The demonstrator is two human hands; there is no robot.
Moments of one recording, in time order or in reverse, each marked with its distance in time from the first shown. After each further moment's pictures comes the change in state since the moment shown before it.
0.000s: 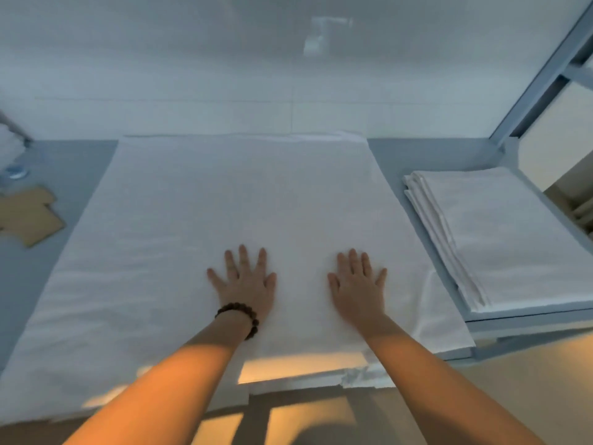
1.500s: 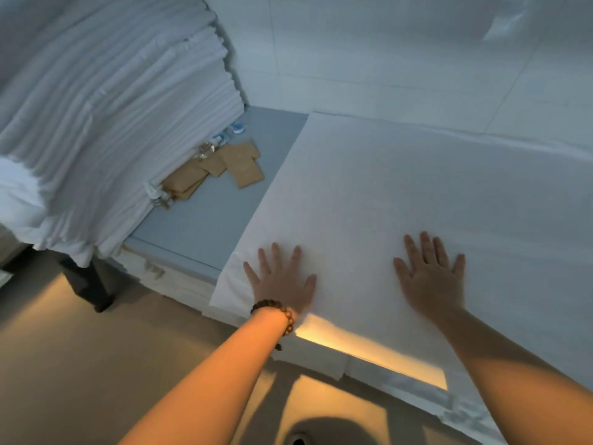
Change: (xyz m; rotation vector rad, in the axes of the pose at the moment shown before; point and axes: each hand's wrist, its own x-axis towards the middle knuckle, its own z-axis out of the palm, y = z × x) left_hand -0.086 -0.205 -0.016 -0.104 0.038 -0.408; right_hand 0.027 -0.155 0.028 -0.108 0.043 -0.325
